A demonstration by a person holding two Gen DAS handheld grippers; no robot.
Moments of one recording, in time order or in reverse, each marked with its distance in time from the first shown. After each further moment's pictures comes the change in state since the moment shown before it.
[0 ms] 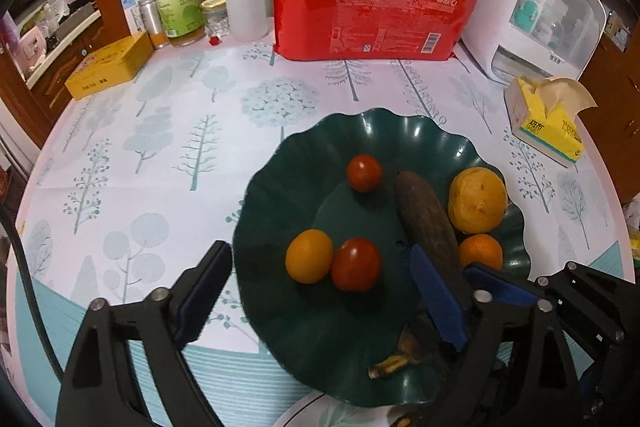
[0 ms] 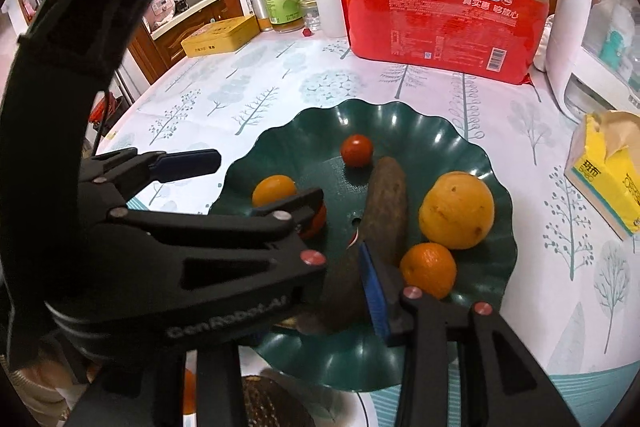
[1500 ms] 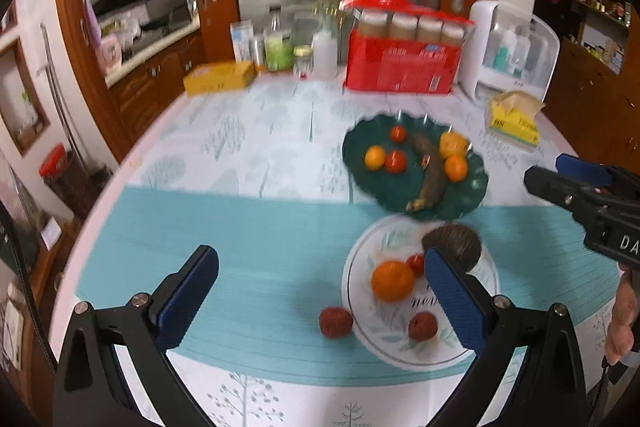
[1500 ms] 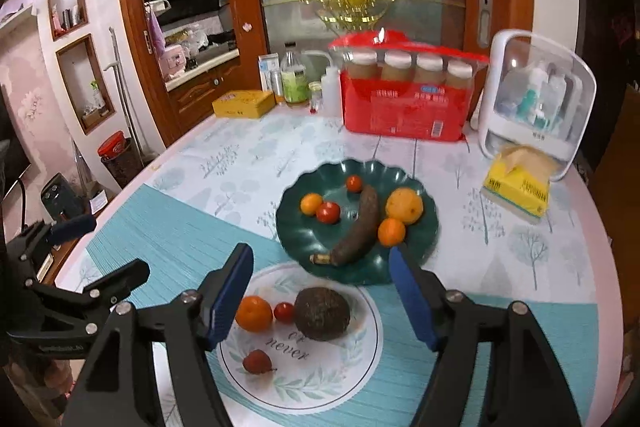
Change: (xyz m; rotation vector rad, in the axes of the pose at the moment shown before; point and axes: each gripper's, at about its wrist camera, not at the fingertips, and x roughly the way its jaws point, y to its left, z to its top) left arm -0.197 0.053 -0.176 -0.074 -0.195 0.096; right arm -0.163 0.058 -0.082 -0.016 -0.239 -0.104
